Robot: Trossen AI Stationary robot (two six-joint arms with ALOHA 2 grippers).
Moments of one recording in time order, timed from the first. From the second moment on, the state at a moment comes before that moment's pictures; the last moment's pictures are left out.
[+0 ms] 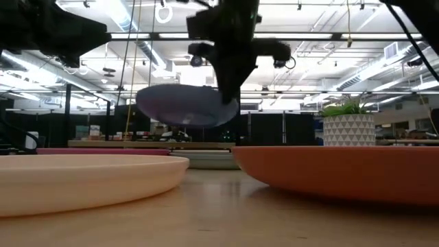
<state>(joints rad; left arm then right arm) -0.60 0.50 0.01 0.68 -0.85 0.09 0.09 2.17 2.01 -1.23 0.27 -0.71</state>
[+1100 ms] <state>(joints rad) -0.63 0.50 0.02 0.66 -0.85 0.09 -0.16 2.17 1.91 -0.98 0.31 -0.82</state>
